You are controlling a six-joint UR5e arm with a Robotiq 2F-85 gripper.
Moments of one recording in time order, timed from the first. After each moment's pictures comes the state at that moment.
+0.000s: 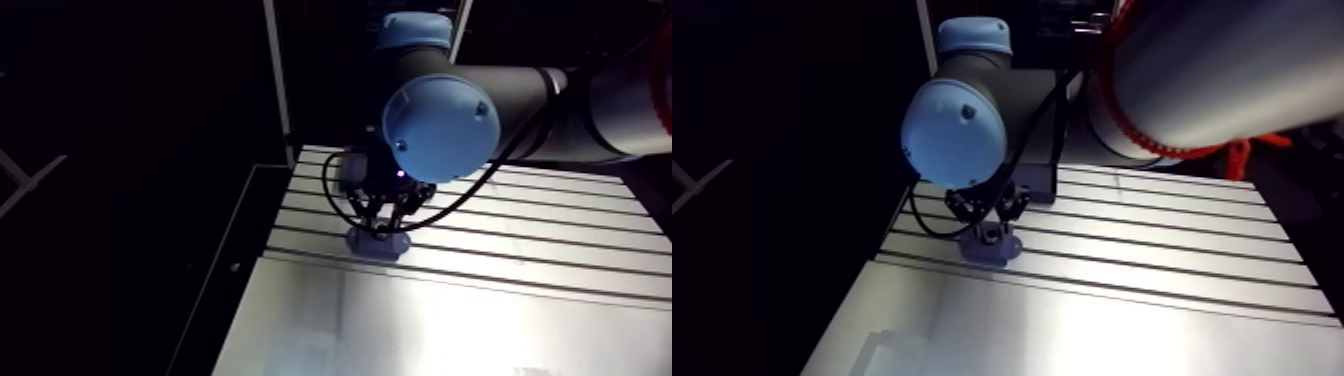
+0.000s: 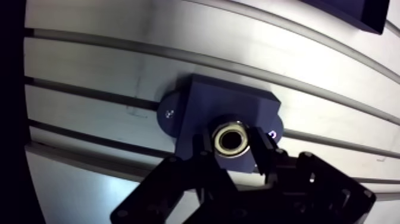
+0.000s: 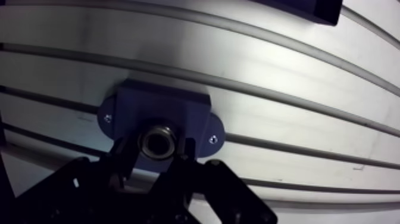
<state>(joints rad) 0.13 -1.26 2.02 -2.27 -1.58 -1.68</state>
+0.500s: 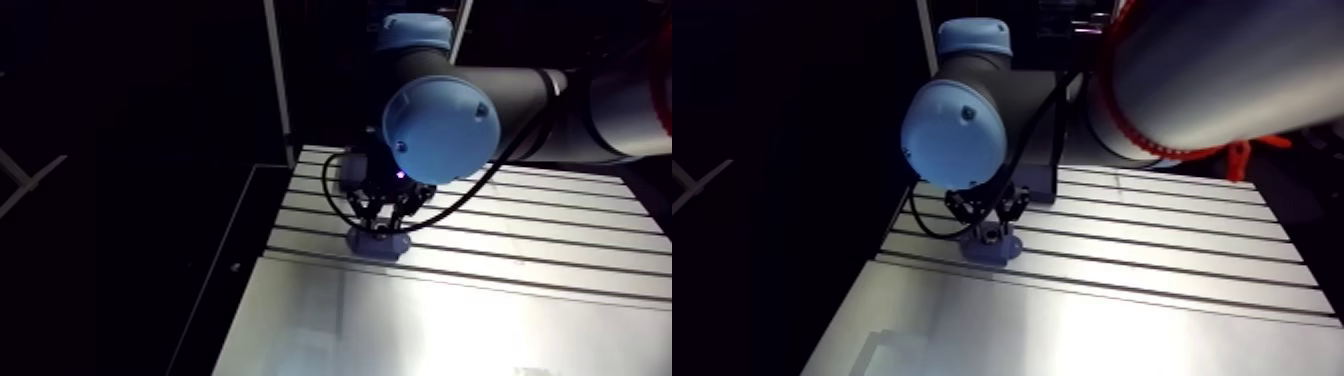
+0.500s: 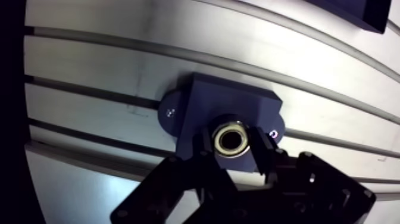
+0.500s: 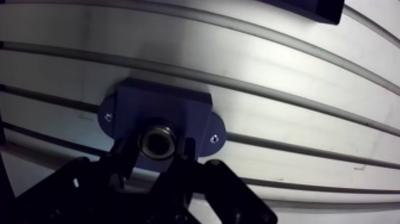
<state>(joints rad) 0.13 -1.26 2.03 -2.27 -1.58 -1.68</state>
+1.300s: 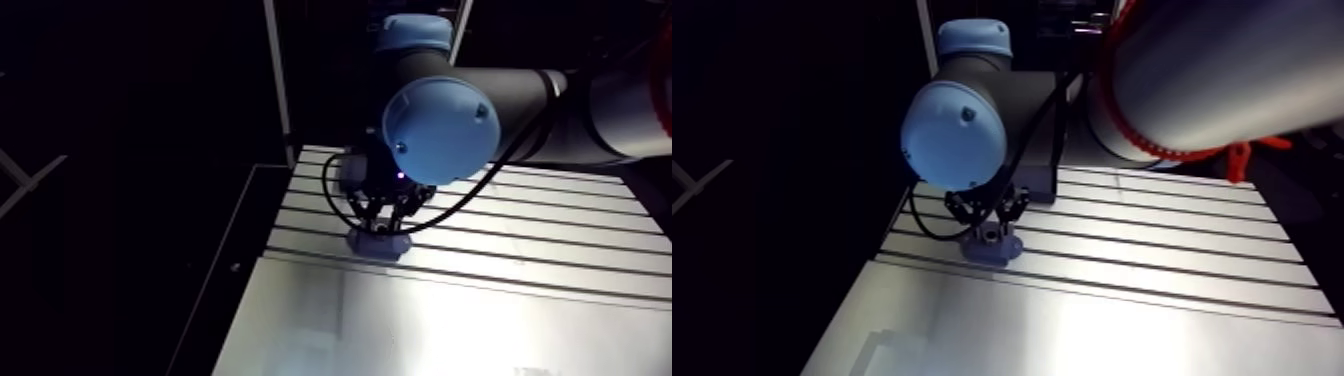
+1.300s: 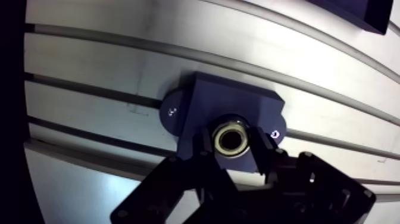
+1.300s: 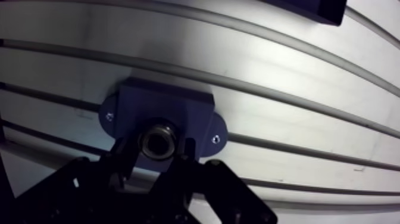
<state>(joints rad) 0.13 -1.26 2.03 -2.27 -1.58 -1.69</state>
